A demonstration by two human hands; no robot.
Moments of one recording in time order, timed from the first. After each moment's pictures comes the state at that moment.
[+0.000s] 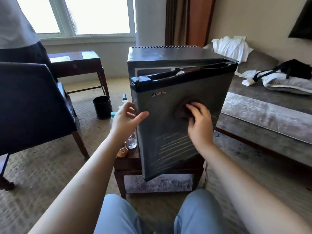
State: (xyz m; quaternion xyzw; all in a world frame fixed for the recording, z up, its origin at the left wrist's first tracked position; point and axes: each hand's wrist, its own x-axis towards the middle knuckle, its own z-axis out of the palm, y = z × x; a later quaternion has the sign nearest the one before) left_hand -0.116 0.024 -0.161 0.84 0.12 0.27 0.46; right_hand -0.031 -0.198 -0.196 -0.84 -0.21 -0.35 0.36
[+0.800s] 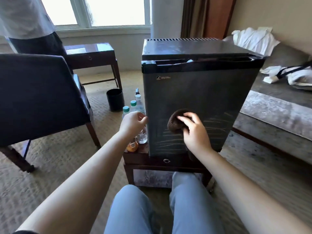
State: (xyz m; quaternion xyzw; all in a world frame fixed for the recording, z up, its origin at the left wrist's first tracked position) left_hand -0.089 0.058 -0.192 0.91 0.20 0.17 0.33; right_hand -0.035 -0.161 -0.224 -0.86 -0.30 -0.21 0.37
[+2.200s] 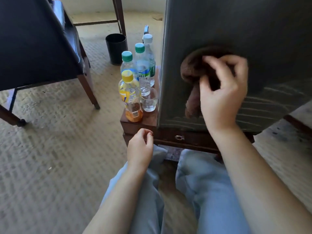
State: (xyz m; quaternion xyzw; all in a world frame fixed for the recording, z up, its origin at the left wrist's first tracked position) left_hand -0.101 0.046 -0.412 0.82 0.34 0.18 0.42; right_hand 0.027 -0.074 -0.278 -0.75 -0.28 -0.42 0.43
